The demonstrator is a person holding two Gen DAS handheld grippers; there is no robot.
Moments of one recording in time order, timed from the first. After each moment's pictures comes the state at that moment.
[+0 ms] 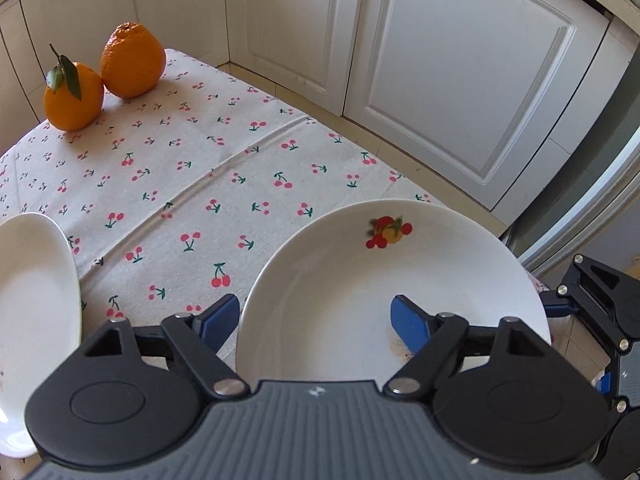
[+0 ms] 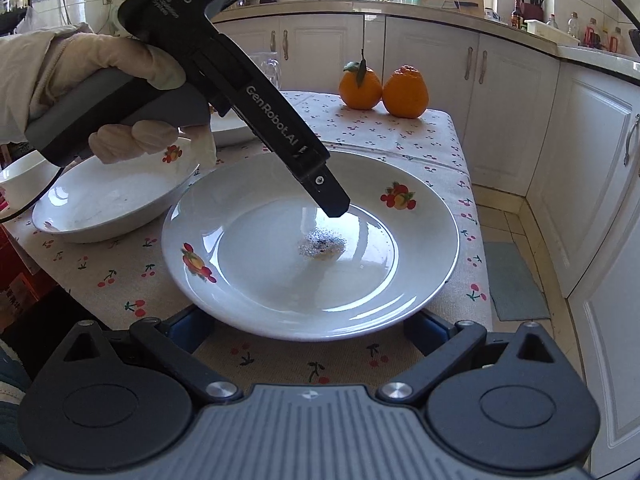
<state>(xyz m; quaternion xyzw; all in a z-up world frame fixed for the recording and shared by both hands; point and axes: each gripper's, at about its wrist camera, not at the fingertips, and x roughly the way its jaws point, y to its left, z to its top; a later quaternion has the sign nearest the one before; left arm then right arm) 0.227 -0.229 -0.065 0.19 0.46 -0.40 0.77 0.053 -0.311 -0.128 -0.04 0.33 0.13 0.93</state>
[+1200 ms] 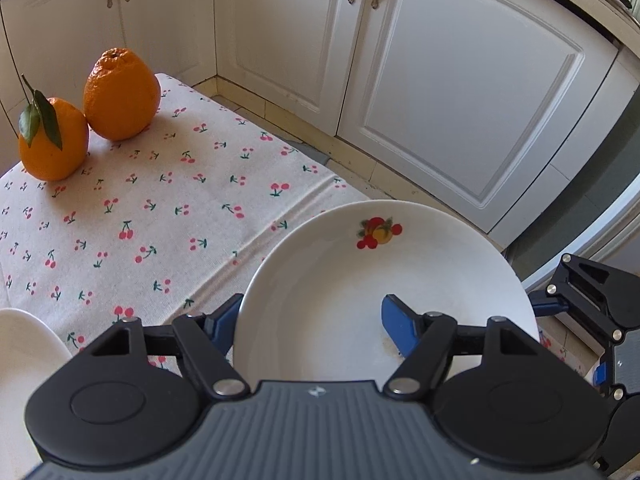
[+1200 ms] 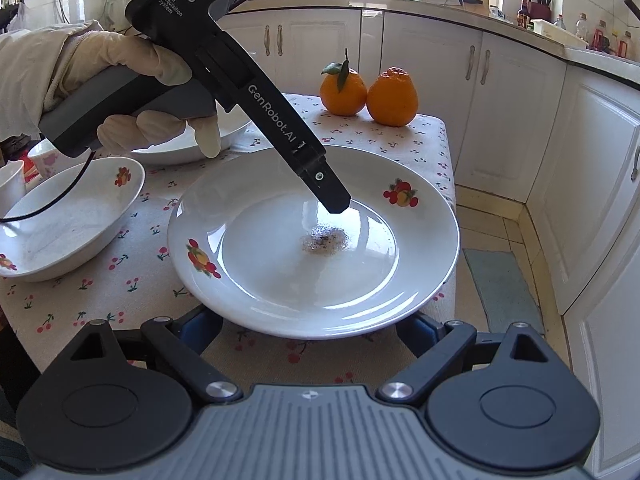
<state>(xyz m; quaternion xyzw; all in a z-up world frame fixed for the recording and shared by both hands) 0.299 -0.253 -0.063 0.18 0.45 -0.43 0.77 0.112 -0.341 -0.122 -0.05 0.35 0.13 0.93</state>
